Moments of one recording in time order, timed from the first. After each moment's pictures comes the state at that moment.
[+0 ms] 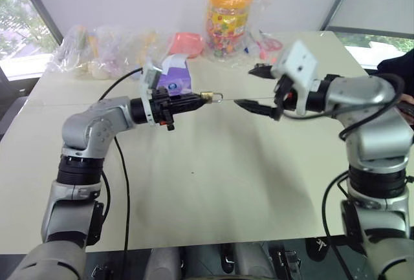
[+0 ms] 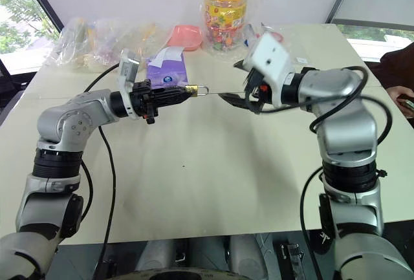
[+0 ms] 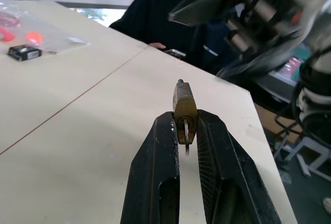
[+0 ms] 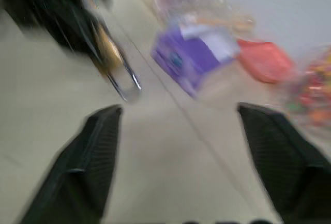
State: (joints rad) left arm -0.72 0.50 0.02 0.04 -0.72 0.80 -1.00; right arm -0.82 -0.52 -0.13 -0.43 0.23 1.14 1.05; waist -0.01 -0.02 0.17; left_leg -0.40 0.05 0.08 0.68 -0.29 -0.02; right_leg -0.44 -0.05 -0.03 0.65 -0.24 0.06
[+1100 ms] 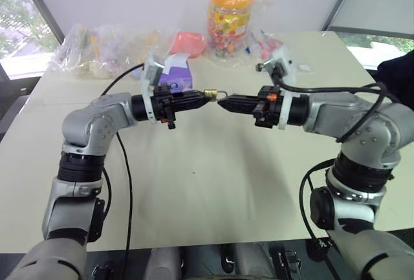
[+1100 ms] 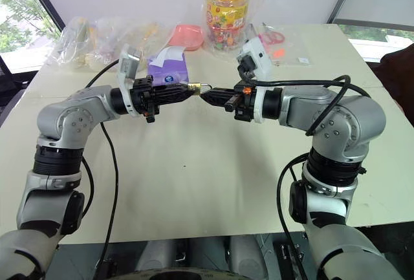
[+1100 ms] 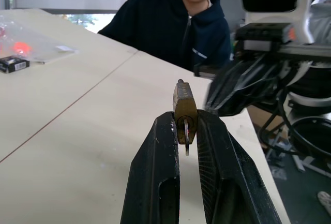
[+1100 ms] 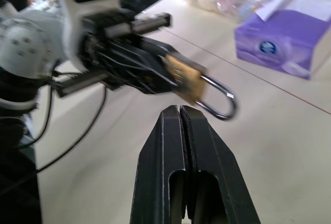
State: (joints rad) left arm -0.75 0.50 0.02 0.02 -0.73 0.82 -1.02; right arm -0.82 -0.38 -0.24 -0.40 0.65 1.53 0.67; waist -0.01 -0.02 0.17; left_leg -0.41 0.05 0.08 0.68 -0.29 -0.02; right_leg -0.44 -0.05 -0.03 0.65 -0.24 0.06
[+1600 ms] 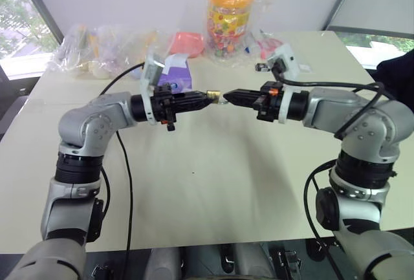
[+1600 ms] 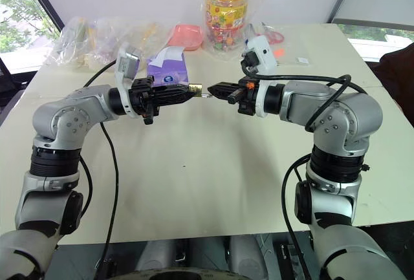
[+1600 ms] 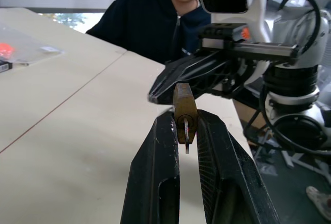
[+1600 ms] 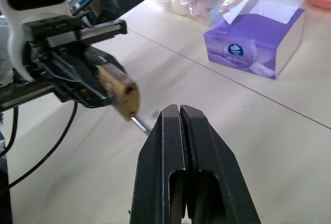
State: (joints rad) left arm -0.75 0.51 0.03 -0.02 -0.78 0.87 -1.02; right arm -0.83 -0.39 -0.21 -0.33 0.67 1.45 0.59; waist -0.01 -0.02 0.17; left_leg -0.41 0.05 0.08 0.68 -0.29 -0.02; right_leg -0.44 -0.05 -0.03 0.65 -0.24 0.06
